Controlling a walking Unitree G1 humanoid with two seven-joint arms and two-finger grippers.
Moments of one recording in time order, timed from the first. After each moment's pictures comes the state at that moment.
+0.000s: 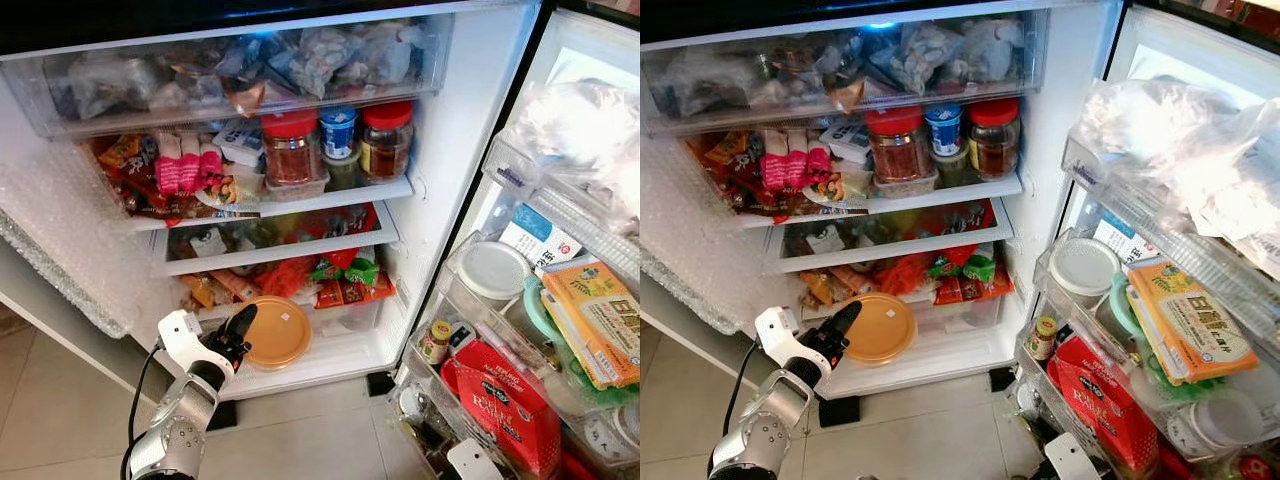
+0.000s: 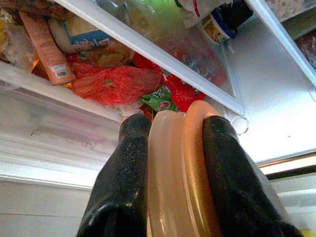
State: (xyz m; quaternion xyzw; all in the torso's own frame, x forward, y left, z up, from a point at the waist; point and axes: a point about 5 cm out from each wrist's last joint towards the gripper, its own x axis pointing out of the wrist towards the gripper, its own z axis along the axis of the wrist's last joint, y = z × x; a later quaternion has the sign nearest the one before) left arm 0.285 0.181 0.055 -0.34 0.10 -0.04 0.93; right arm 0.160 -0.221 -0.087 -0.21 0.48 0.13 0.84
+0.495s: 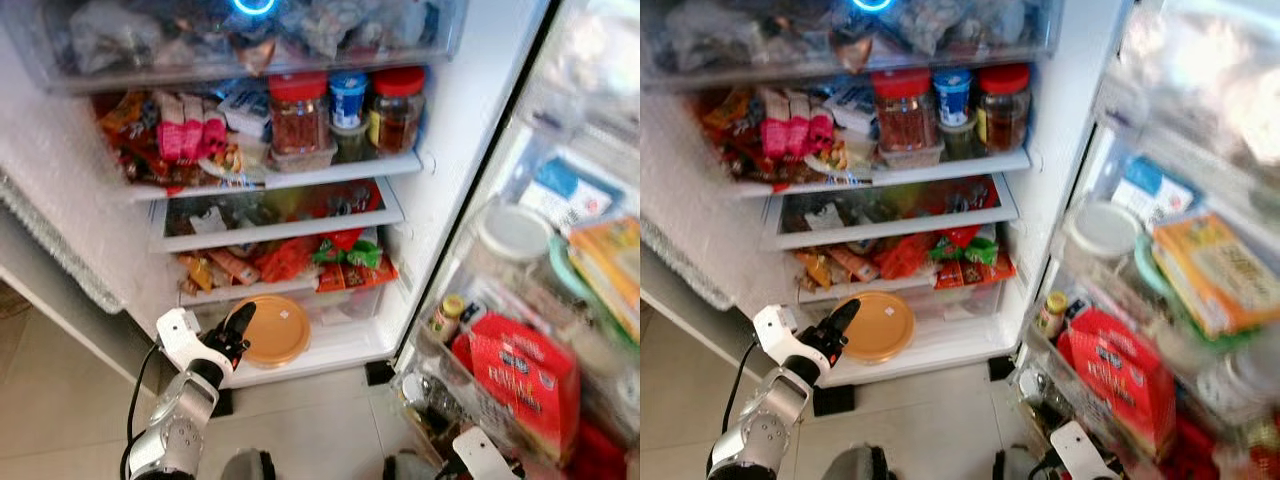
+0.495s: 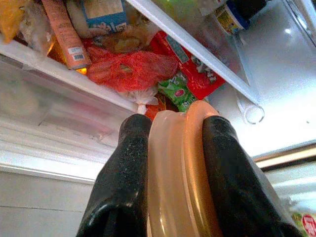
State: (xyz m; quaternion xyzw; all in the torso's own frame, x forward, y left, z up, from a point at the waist) left arm 0.286 0.182 0.056 -0.34 0.10 -0.04 0.93; right arm 0.169 -0.225 -0.082 -0.21 0.47 0.12 0.85
